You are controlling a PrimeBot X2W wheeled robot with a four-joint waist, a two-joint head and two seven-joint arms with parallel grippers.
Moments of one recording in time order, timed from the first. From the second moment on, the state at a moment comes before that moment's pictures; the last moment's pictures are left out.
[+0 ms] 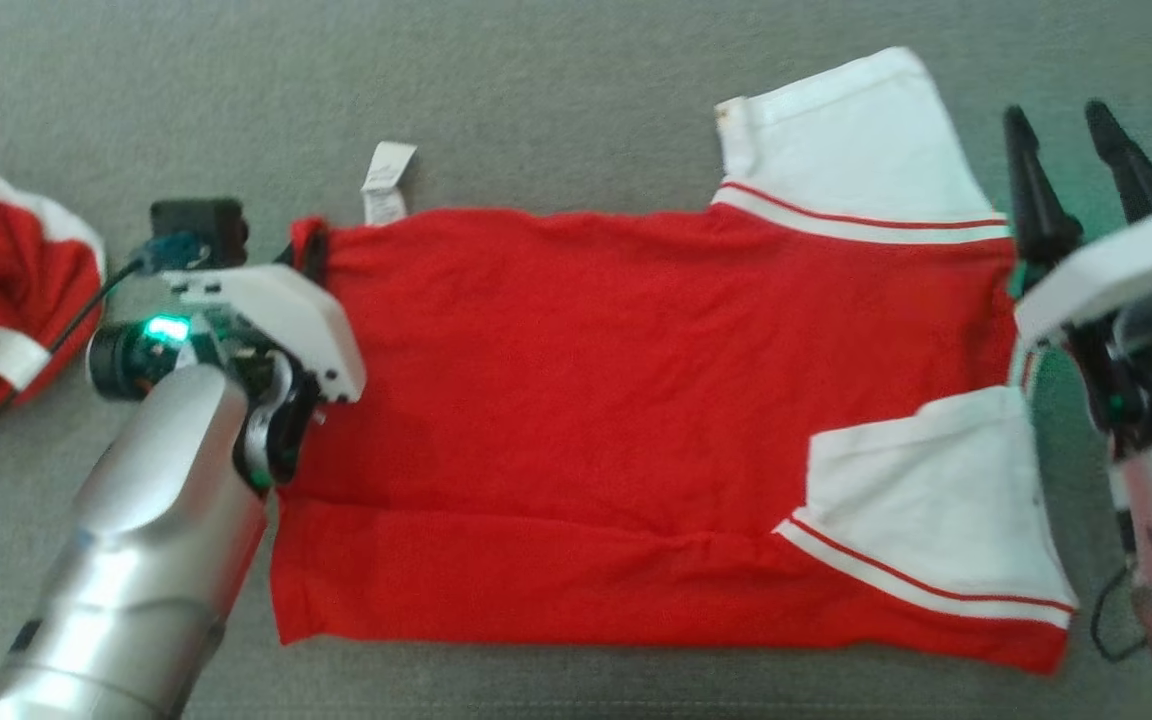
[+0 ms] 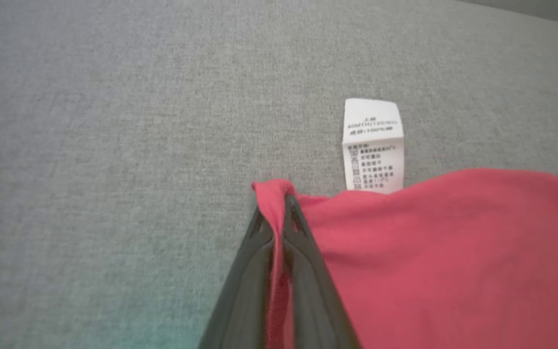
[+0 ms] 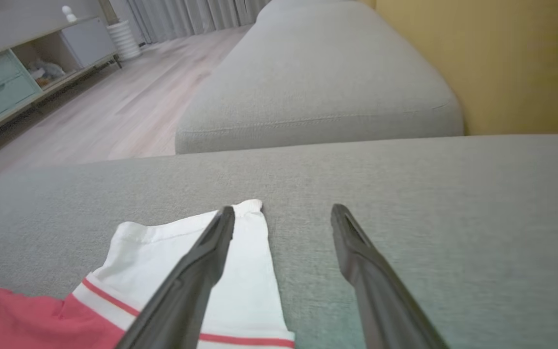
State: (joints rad) left arm -0.69 0.26 -0.53 0.61 -0.67 0.12 0.28; right arm -0.50 -0.26 0.06 0.33 0.37 0.13 0.13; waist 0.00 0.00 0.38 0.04
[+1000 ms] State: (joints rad) left arm -0.77 0.17 -0.51 0.76 -0.72 0.04 0.08; right arm -0.87 -0.42 0.53 0.77 0.64 0.13 0.06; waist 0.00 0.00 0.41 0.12
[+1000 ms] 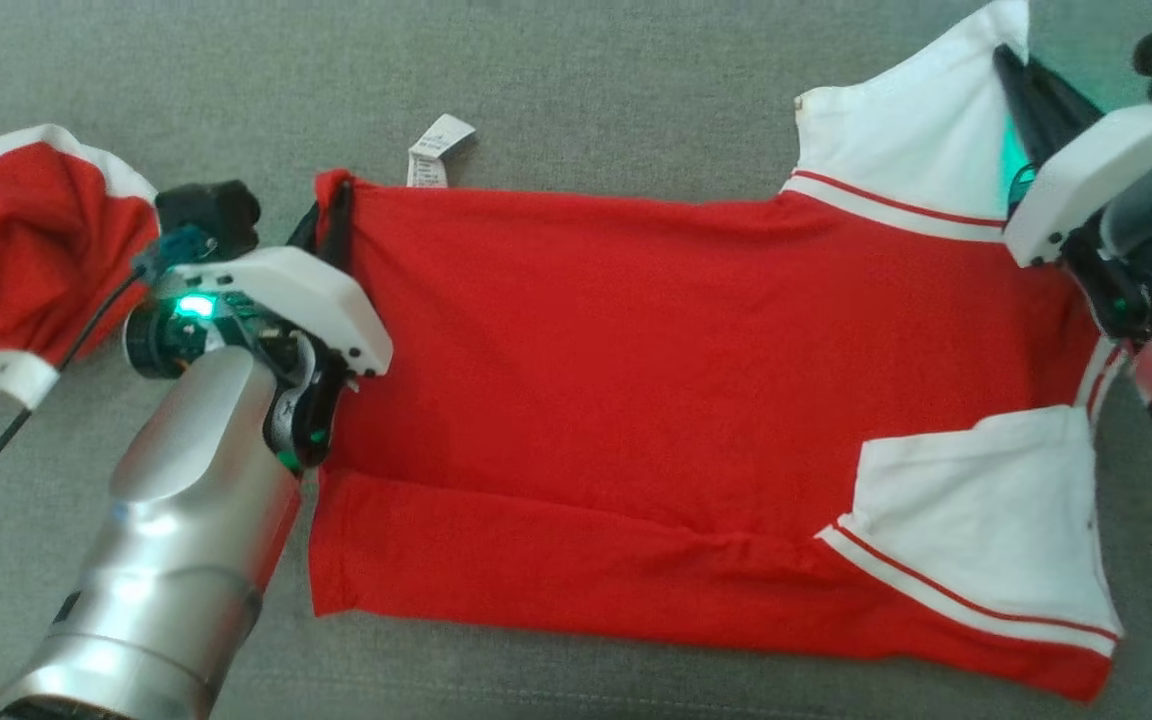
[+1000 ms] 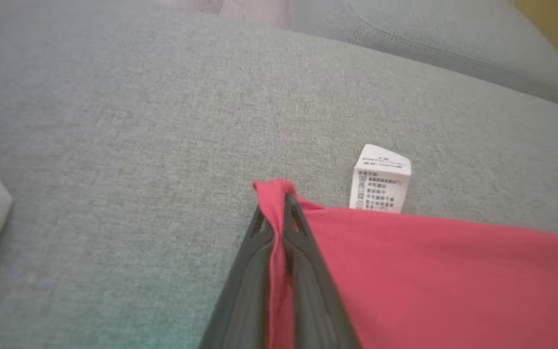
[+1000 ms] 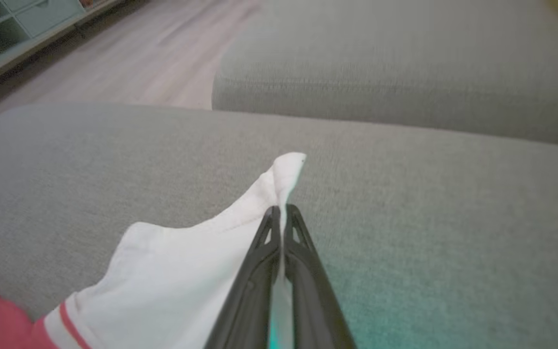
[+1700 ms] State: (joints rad) left arm -0.41 0.31 -0.43 0.39 -0.79 0.13 0.01; right arm -0.20 -0.47 0.30 0.22 0.65 0.13 -0.06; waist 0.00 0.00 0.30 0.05
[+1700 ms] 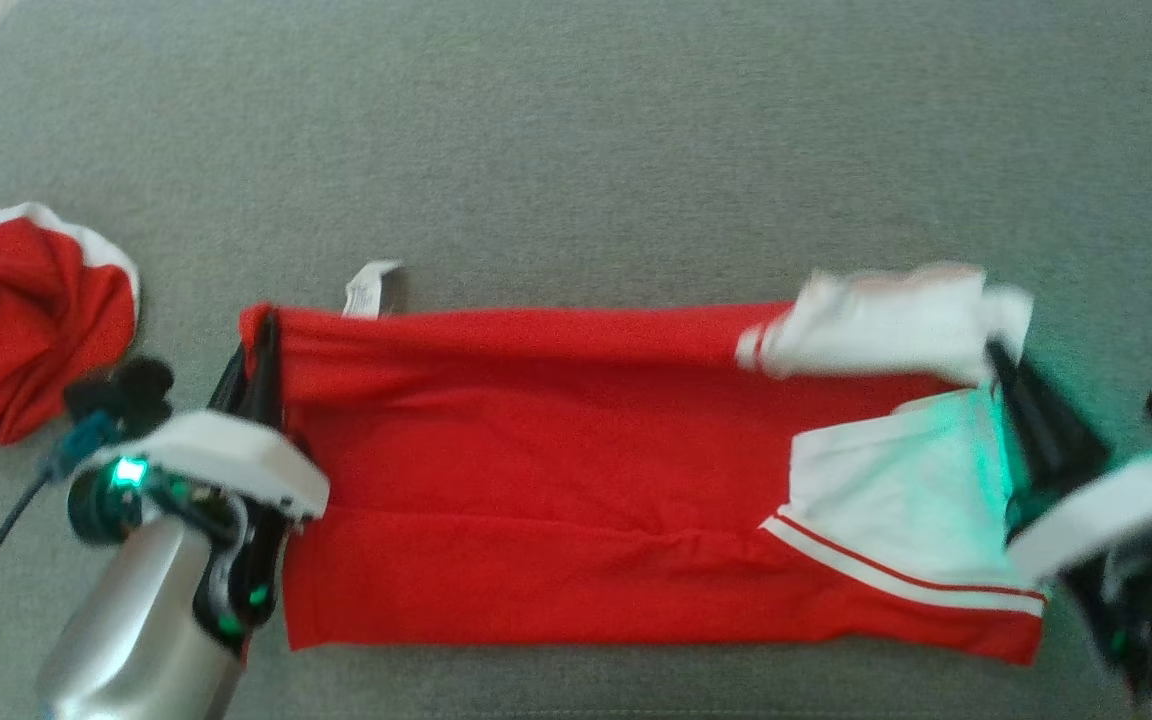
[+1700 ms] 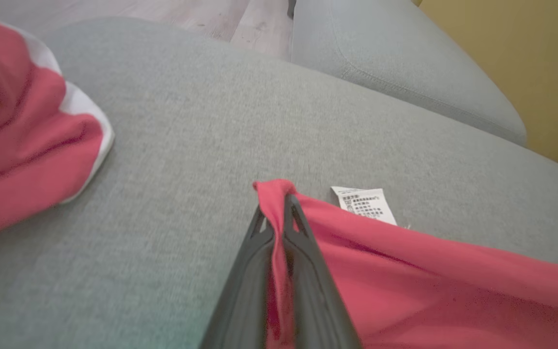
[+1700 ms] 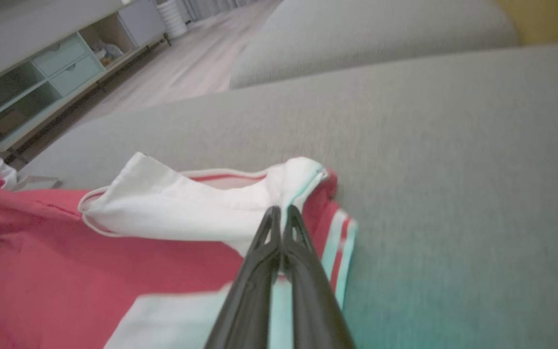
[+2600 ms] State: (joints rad) left arm 0.05 0.39 -0.37 0.13 -0.83 0.31 -0.05; right arm 0.25 -0.19 0.11 -0.03 0.47 0.13 0.15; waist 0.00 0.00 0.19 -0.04
